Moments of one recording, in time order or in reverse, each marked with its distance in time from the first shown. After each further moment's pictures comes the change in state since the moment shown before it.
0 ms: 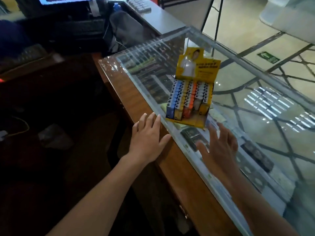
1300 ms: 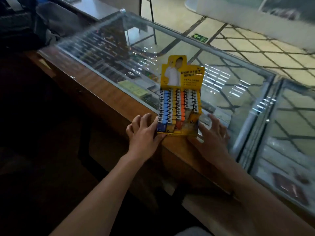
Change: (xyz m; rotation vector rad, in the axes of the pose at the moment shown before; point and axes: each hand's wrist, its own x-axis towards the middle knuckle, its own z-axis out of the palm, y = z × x) left_hand -0.142 0.061 0.055 -0.123 -0.096 0.312; right_hand -0.206 0.063 -0.027 -0.007 0.003 0.291
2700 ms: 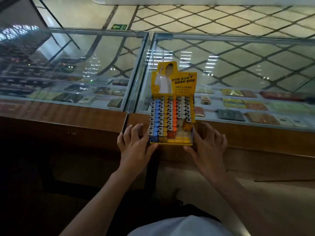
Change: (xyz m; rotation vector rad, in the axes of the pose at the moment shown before) left_hand -0.197 0.234 0.124 0.187 -0.161 0.465; right_hand -0.329 0.226 -0.035 -0.094 0.277 0.366
